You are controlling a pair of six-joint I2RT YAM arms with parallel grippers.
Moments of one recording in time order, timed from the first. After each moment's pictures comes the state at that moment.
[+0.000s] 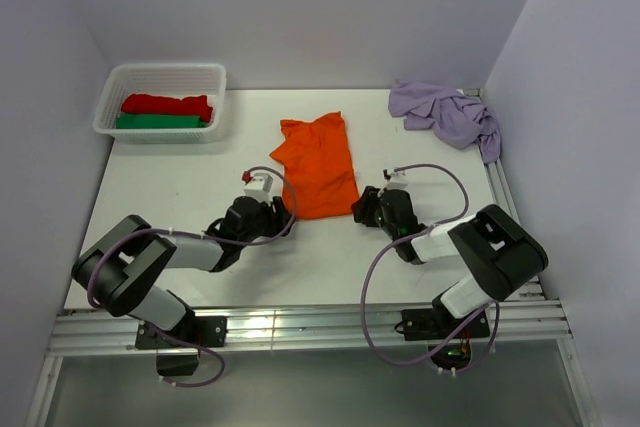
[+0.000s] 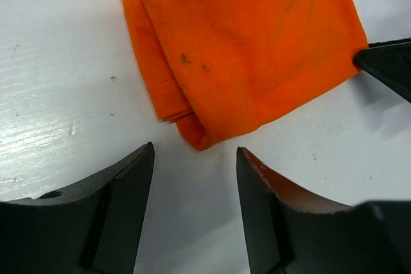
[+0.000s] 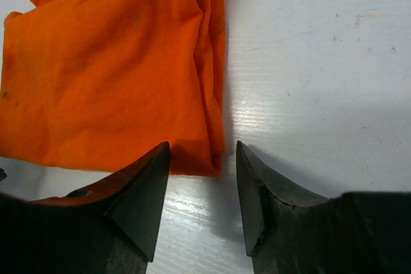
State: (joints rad) left arm -0.67 1.51 0.38 0.66 -0.07 -0.52; right arm 0.52 1.51 0.32 0.71 0.13 0.56
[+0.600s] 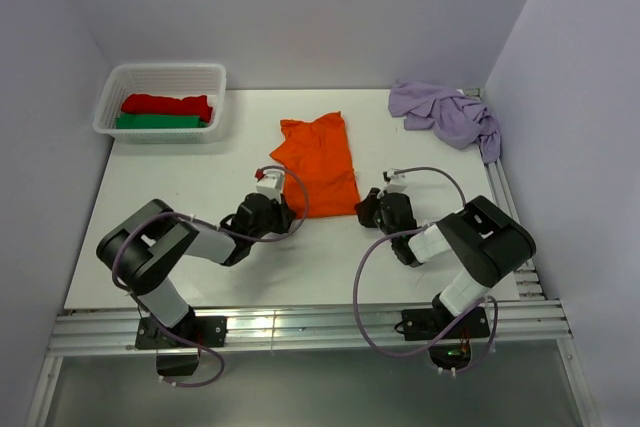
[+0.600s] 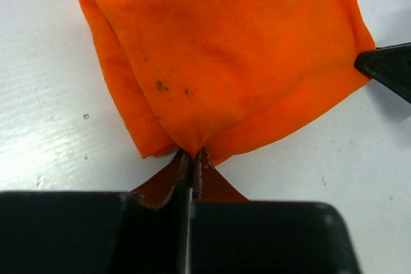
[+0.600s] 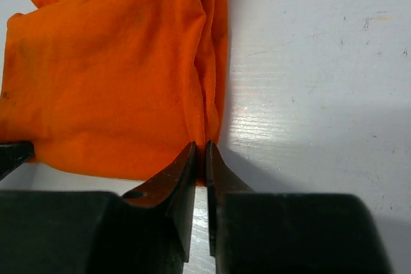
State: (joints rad) left arm -0.70 1.66 0.45 0.75 -0.08 -0.46; right arm 0.52 1.61 0.29 0.87 0.13 0.56
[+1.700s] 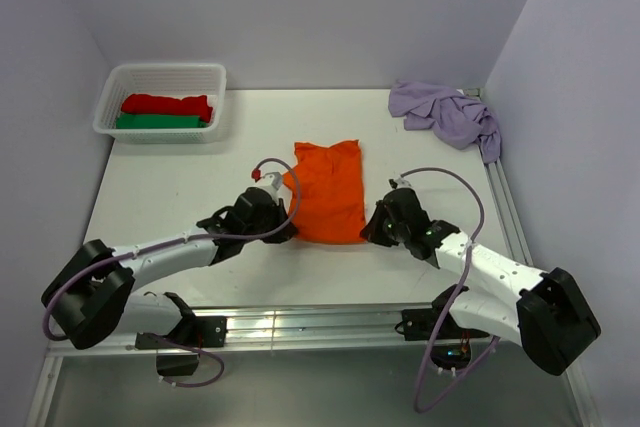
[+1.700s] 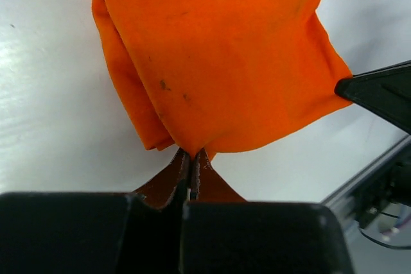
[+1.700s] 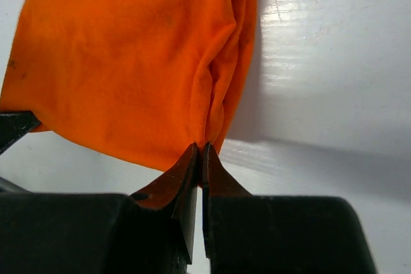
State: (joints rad) left arm -0.77 1.30 0.55 0.09 0.02 -0.70; right arm 0.57 1.06 0.42 -0.14 -0.01 0.78
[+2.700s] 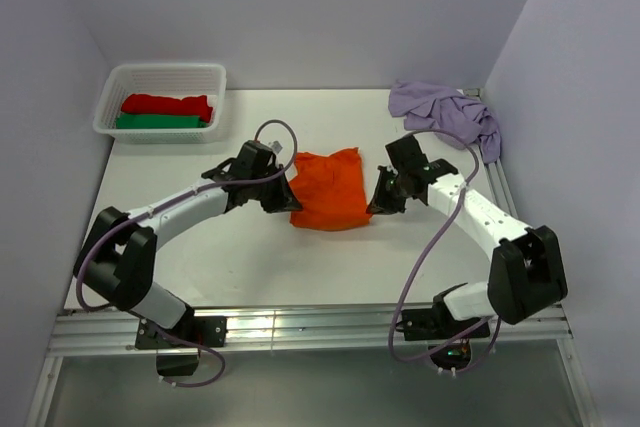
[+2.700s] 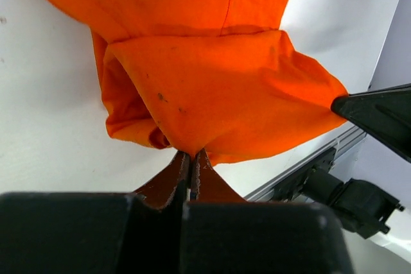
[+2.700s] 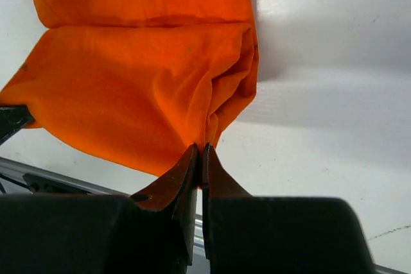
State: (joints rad) left arm -0.58 1.52 0.96 -0.30 0.29 -0.81; right arm 0.38 1.35 0.95 -0.68 -0.18 0.67
